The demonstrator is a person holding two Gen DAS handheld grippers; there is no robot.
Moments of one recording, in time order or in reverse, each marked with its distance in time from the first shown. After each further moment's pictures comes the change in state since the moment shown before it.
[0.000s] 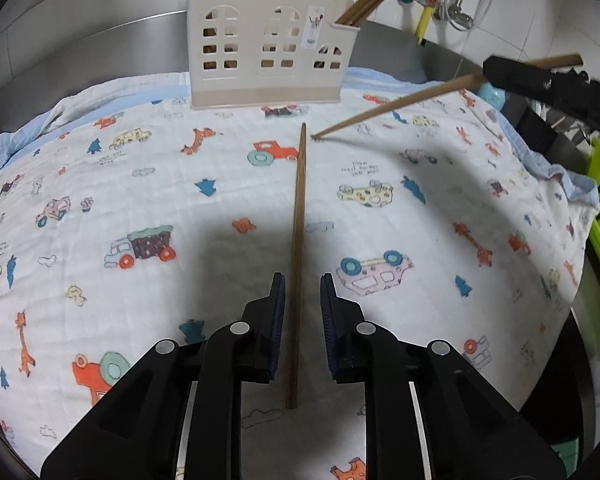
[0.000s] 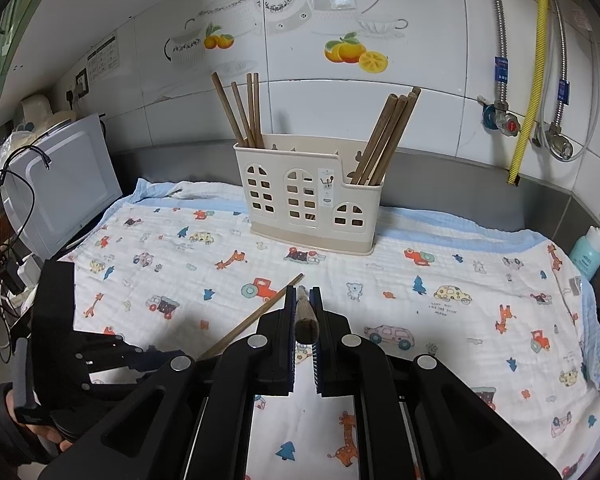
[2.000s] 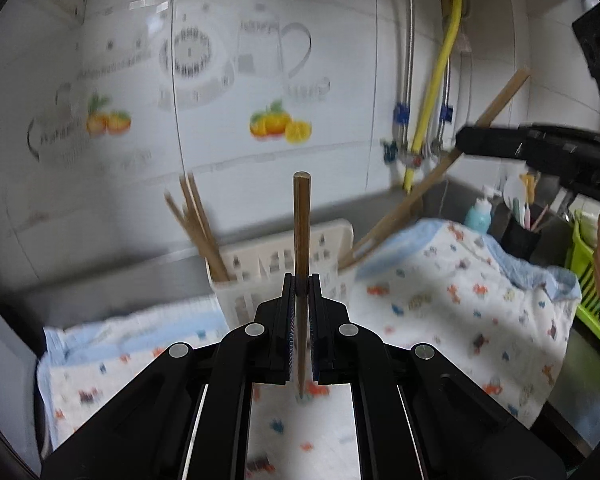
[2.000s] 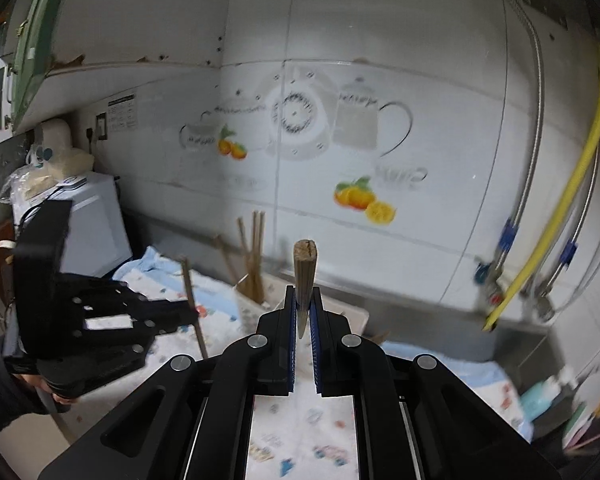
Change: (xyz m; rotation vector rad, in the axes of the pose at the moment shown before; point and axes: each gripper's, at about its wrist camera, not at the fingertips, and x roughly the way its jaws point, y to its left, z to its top) left arm -0.124 -0.005 0.189 0.160 -0.381 0.037; right arm -0.056 -0.012 0.171 -0.157 -0.141 0.007
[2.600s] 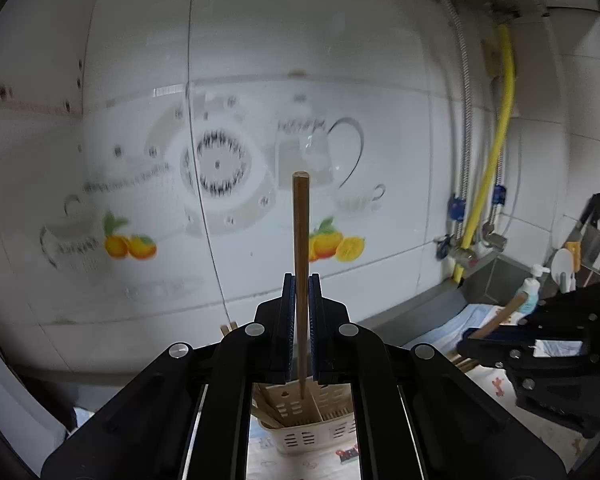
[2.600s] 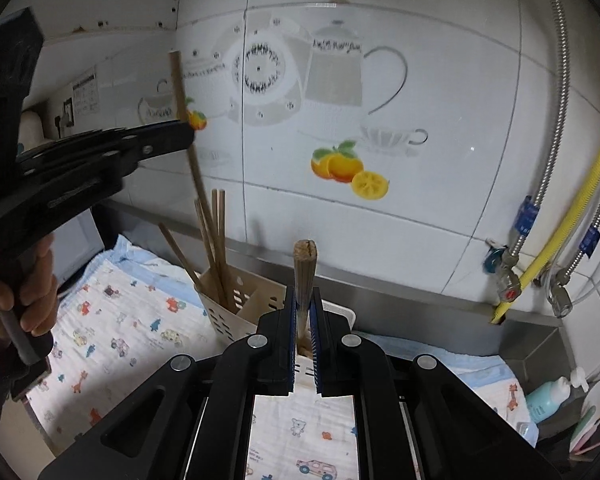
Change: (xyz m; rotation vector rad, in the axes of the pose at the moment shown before) left arm 0.038 0.021 0.092 -0.005 -0.167 0.142; right arm 0.076 -0.022 -0.002 0.029 0.112 -0.019
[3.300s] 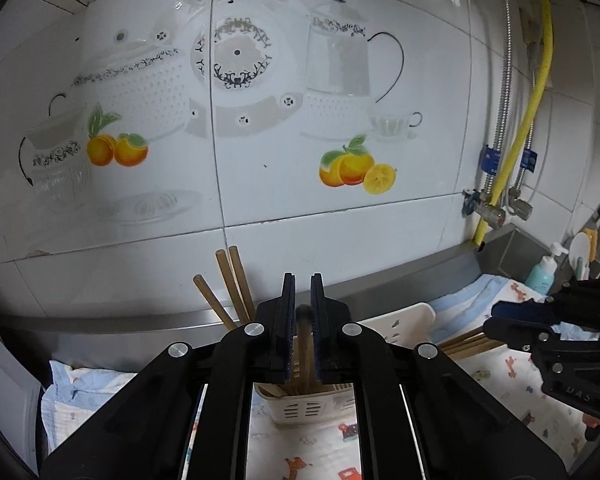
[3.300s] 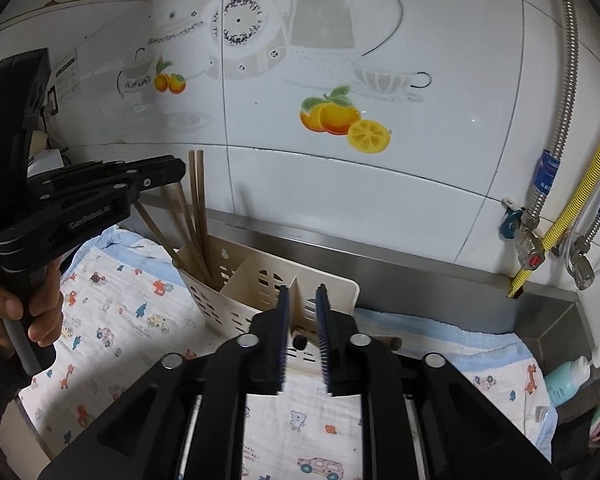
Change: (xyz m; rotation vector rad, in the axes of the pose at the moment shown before) left arm 0.043 0.018 -0.046 -0.080 0.142 0.000; right arm 0.037 -0.010 -0.022 0.049 0.062 0.000
